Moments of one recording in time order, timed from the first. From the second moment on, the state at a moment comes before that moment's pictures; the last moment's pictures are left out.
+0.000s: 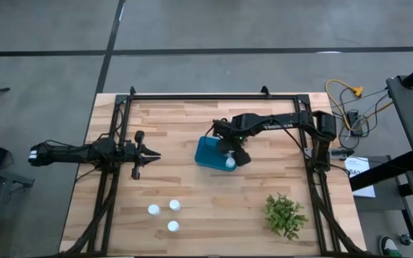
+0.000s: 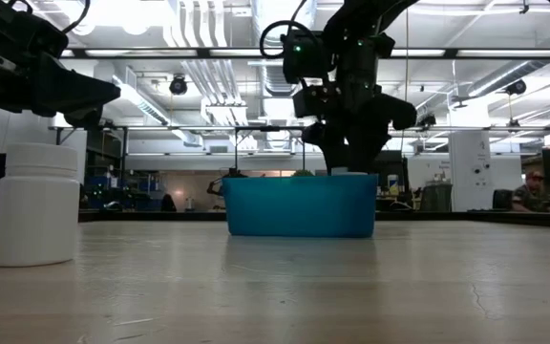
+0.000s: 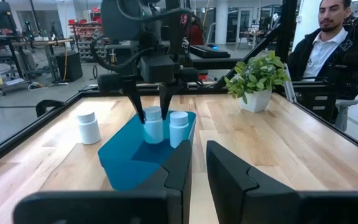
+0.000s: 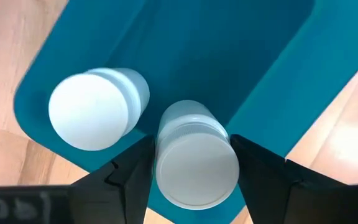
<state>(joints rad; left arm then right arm) -0.02 0.13 0.01 0.04 -0.01 0.01 -0.17 1.90 1.41 -0.92 -0.08 -0.53</state>
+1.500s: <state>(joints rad) -0.02 0.13 0.01 0.04 -0.01 0.01 -0.17 1.89 1.52 -1.08 -0.08 -0.50</state>
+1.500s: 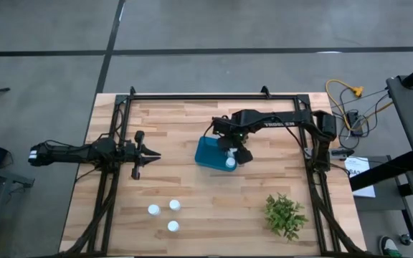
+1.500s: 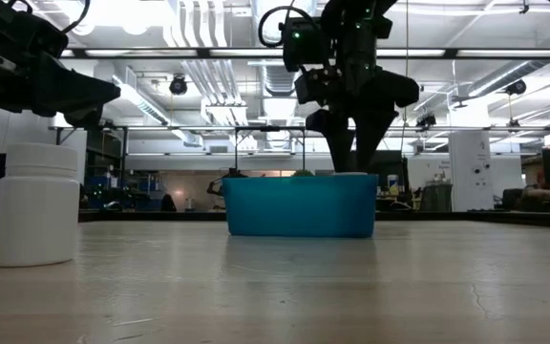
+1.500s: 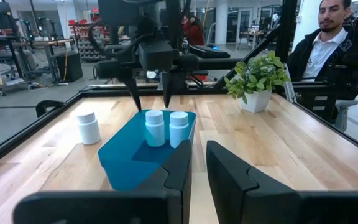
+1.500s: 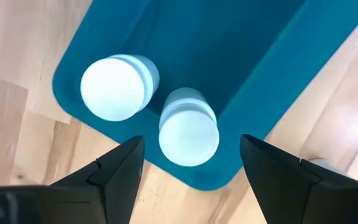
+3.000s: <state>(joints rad) -0.02 0.13 0.01 0.04 -0.01 0.02 -0.39 1.89 1.83 -1.30 -0.05 -0.54</state>
